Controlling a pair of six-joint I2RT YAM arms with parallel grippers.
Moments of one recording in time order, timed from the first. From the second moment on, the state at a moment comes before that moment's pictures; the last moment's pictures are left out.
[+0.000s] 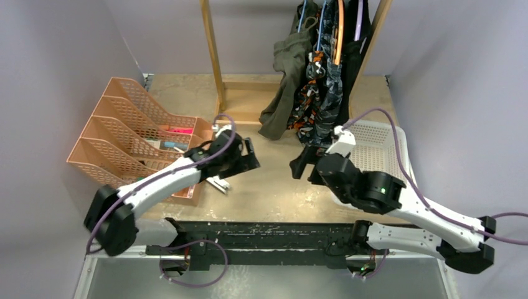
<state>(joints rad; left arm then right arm) -0.67 1.22 0.86 -0.51 -0.08 -0.94 1.12 0.91 1.06 -0.82 0.66 0.97</state>
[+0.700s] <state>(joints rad) -0.76 1.52 0.82 -0.57 -0.41 -1.01 1.00 0.98 1.10 -1.07 0.81 0.96</state>
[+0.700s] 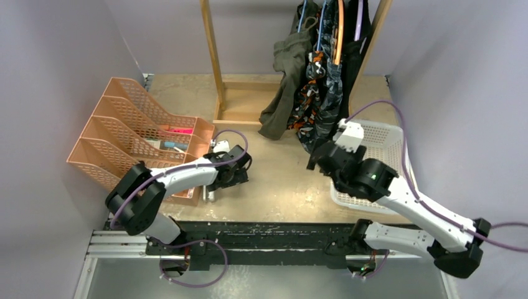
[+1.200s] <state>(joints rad) -0.81 1.18 0.86 -0.60 -0.31 -0.96 0.65 0.93 1.31 -0.90 0.70 0.67</state>
